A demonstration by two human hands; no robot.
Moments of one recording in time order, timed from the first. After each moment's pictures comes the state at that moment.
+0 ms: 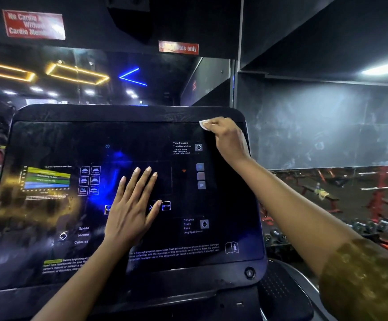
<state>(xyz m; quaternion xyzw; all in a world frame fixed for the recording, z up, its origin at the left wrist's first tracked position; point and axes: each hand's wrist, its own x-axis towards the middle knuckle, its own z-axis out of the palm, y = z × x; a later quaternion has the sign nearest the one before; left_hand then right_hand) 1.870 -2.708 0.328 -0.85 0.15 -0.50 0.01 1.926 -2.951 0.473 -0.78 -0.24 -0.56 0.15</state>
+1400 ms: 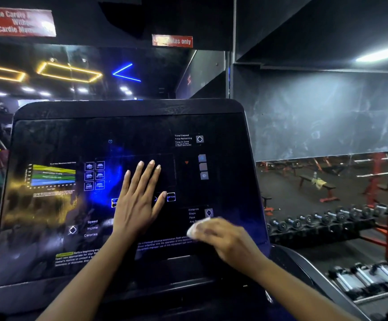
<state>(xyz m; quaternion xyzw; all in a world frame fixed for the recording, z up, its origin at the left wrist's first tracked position) 1.870 -2.707 0.326 -0.85 0.15 -0.50 0.00 1.823 -2.948 0.273 -0.77 -0.43 -0.46 0.11</state>
